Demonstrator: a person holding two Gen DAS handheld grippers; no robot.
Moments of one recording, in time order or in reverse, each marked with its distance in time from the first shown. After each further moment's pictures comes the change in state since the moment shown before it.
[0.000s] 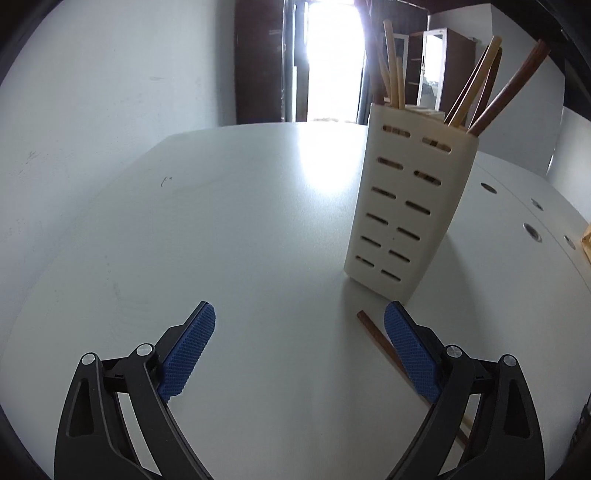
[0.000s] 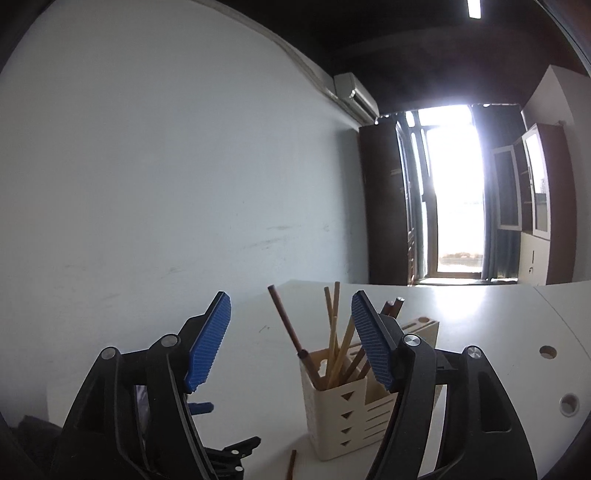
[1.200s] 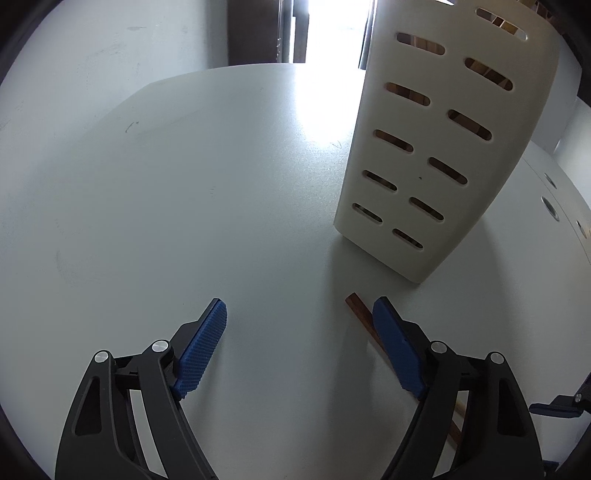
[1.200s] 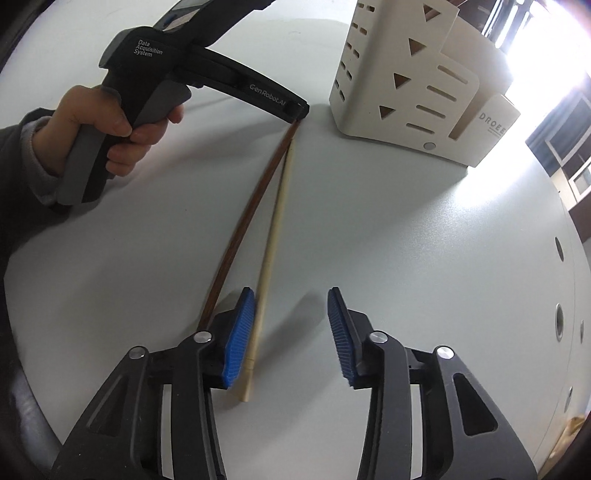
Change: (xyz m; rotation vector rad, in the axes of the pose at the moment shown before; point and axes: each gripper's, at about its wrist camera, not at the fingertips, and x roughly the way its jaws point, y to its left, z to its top) left arm 0.065 -0.005 -0.016 -0.039 0.177 -0.045; right arm 0.012 -0.009 -0.199 -0.318 0.936 -0.039
